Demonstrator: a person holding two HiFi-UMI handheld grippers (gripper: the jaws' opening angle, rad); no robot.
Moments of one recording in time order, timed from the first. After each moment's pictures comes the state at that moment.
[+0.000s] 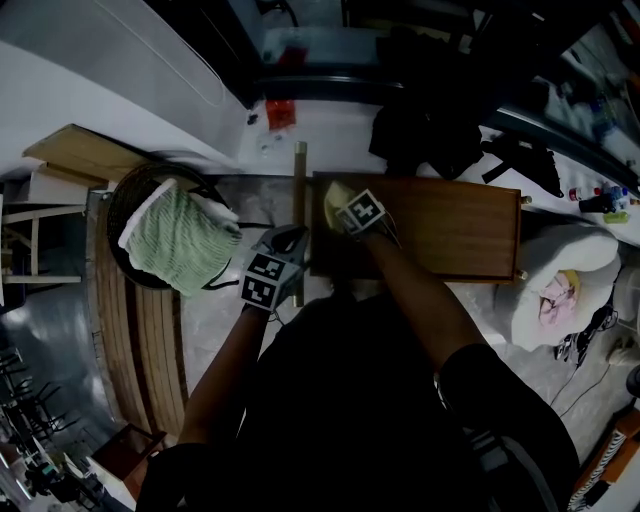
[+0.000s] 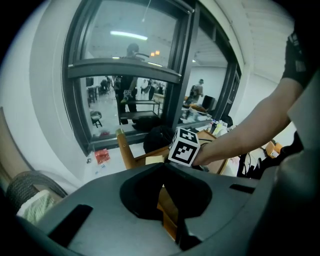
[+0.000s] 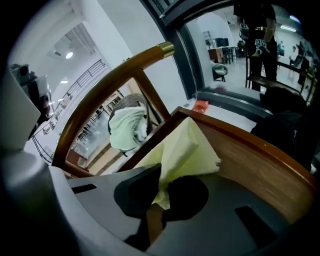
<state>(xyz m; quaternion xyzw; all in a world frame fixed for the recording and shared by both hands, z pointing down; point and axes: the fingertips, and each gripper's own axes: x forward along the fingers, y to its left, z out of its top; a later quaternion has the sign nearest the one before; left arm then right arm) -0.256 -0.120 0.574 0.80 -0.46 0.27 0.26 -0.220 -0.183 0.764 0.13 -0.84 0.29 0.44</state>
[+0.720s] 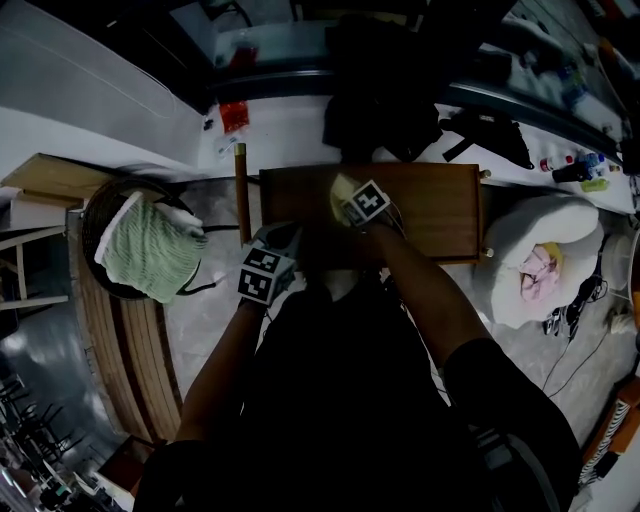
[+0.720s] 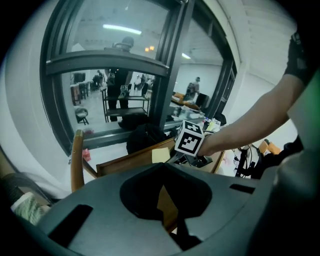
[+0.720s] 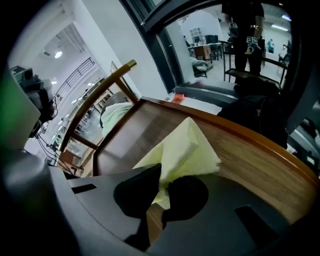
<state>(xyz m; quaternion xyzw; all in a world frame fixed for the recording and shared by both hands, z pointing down) -0.148 -0.135 0.587 0.81 -0.42 0.28 0.28 -0.069 -0.203 0.763 0.17 -0.81 0.31 0.46</state>
